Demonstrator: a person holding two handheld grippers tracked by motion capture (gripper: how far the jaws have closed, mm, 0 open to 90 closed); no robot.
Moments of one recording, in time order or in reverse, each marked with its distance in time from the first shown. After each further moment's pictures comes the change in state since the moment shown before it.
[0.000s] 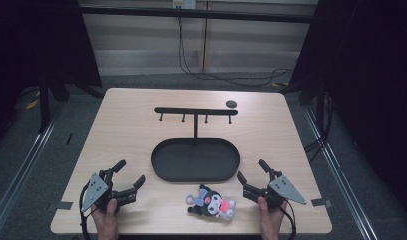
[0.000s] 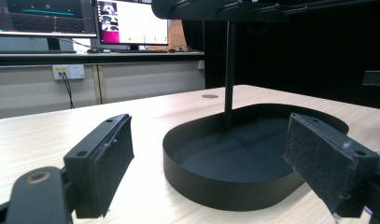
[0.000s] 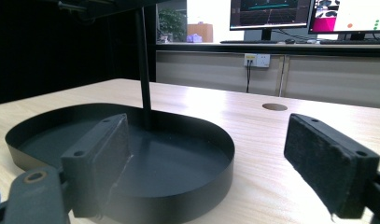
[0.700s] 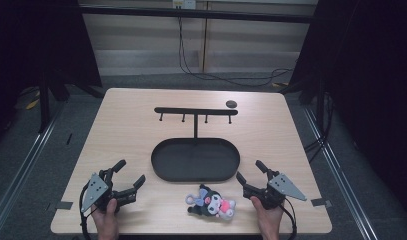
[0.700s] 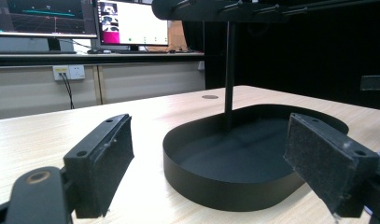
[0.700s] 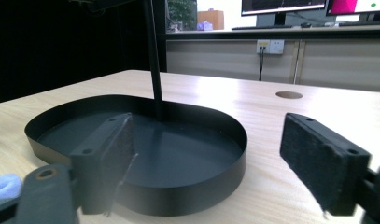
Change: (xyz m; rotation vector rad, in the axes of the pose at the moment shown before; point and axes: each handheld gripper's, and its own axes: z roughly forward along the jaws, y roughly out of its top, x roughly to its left) left arm 0.000 0.000 0.000 -0.002 0.005 0.002; right arm -0.002 0.002 0.001 0.056 0.052 0.047
